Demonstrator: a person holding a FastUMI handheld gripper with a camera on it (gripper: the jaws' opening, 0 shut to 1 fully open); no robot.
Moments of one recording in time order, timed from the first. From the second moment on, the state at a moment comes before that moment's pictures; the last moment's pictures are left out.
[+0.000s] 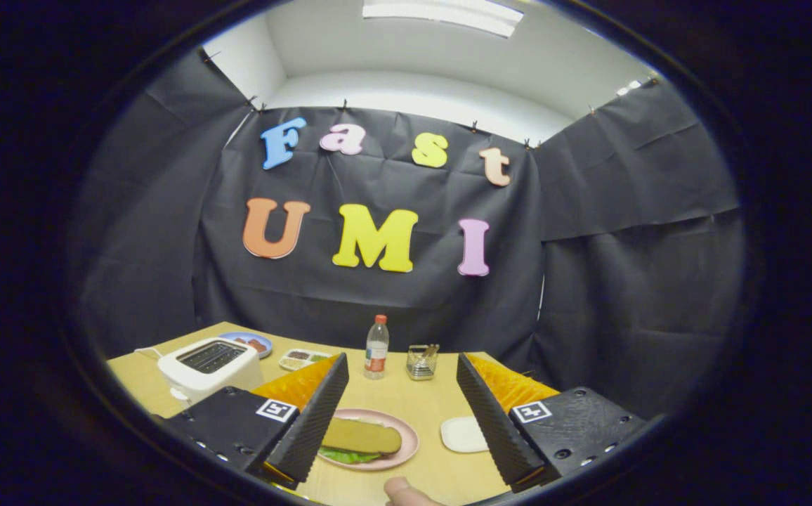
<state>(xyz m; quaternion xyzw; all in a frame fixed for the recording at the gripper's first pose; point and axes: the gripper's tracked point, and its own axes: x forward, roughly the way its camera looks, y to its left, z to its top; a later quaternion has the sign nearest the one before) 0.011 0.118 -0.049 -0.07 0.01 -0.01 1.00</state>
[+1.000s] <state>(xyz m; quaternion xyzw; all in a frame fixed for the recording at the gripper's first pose) -0.060 0.093 0.008 -0.05 -0.05 0.00 1.00</state>
